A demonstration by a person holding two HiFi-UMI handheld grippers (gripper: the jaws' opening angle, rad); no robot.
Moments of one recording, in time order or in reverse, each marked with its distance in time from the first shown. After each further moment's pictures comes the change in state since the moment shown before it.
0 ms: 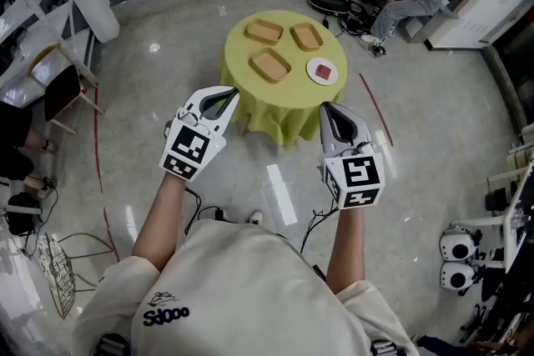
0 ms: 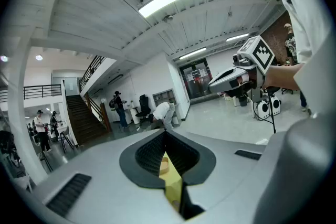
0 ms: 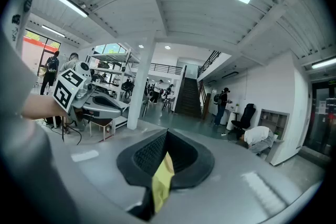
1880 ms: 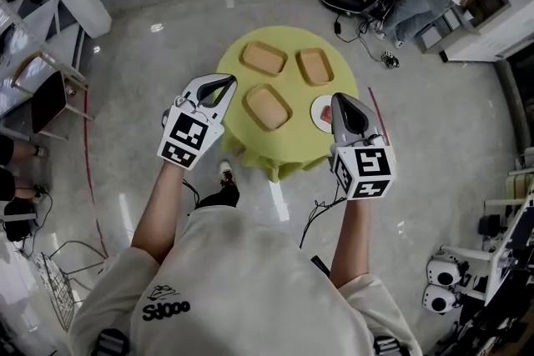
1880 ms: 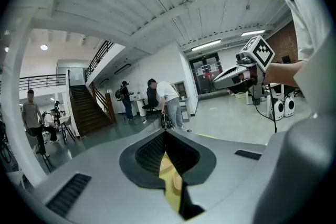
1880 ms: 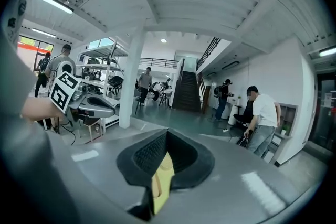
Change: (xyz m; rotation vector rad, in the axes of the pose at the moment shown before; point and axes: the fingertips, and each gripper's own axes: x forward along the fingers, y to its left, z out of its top) left arm 0.215 0.164 -0.051 -0.072 0.071 0.046; right arm 0.239 -0.152 -0.024 0.045 0.060 0.011
